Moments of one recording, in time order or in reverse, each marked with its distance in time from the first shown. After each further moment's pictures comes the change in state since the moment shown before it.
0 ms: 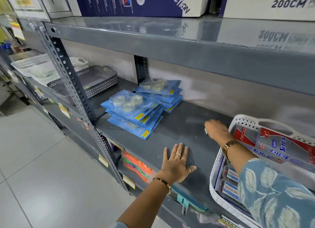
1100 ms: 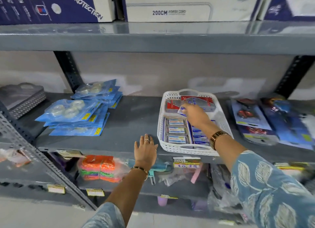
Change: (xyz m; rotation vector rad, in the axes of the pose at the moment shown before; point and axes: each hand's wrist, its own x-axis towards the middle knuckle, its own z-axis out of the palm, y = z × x) left_hand -0.046 0.043 0.028 0.076 0.222 0.129; right_hand -0.190 0.068 0.000 0.488 0.337 0.283
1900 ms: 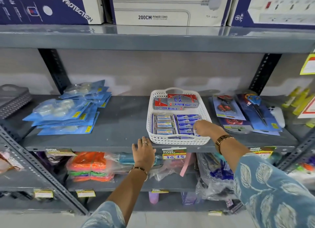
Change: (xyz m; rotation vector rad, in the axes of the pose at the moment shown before) left_hand -0.041 0.028 0.006 0.065 -0.013 0.051; right_hand -0.081 0.053 -0.017 -0.226 -0.425 0.248
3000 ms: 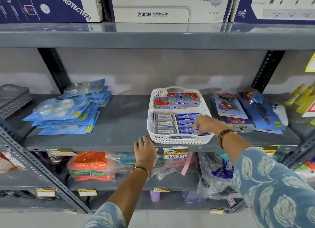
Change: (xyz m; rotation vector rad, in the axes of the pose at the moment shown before) left_hand 0.001 0.004 -0.004 -0.017 -0.028 -0.017; right_hand 0.005 0.004 -0.012 0.161 -0.004 -0.015
